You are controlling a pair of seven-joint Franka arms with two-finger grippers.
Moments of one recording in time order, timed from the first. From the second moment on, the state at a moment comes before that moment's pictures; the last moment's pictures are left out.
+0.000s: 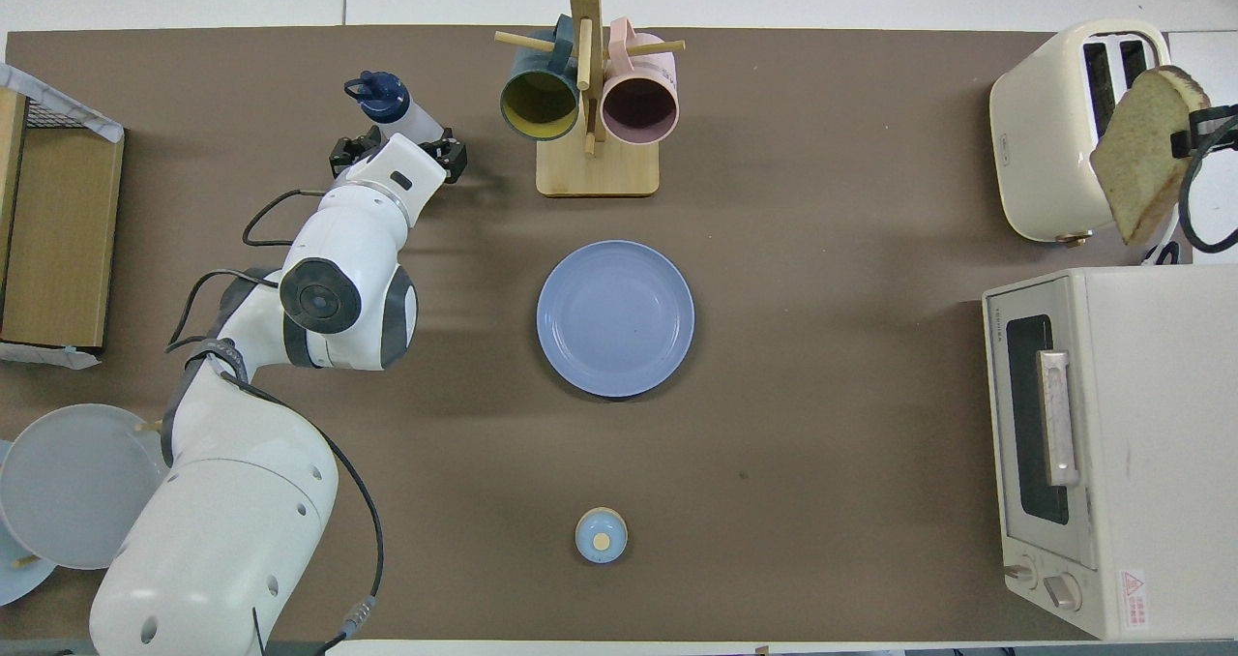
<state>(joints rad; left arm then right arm) -0.71 0.61 0.41 -1.94 -0.24 3.27 -0.09 -0.07 0.16 -0.04 -1.44 0.00 1.73 -0.23</state>
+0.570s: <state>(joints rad) -0.70 0.61 0.41 -1.93 -0.24 3.23 -0.07 0.08 0.15 0.03 -1.49 0.00 1.69 -0.17</state>
